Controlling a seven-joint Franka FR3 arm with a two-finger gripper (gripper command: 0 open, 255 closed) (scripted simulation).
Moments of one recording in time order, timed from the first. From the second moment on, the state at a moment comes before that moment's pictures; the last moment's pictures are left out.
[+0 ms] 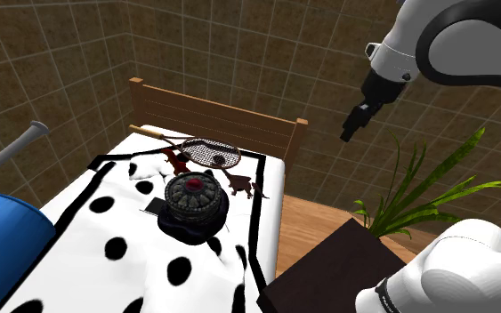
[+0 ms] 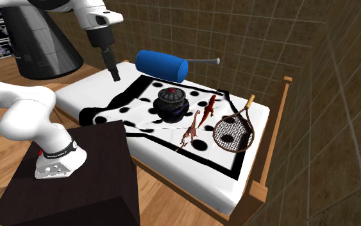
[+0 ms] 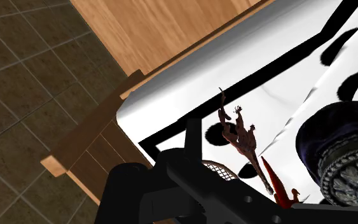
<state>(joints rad) -0.02 -0.79 0.06 -2.38 -0.09 1.69 -0.11</state>
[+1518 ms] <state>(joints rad) -0.01 -0.14 0.07 -2.40 -0.12 2.40 -0.11</state>
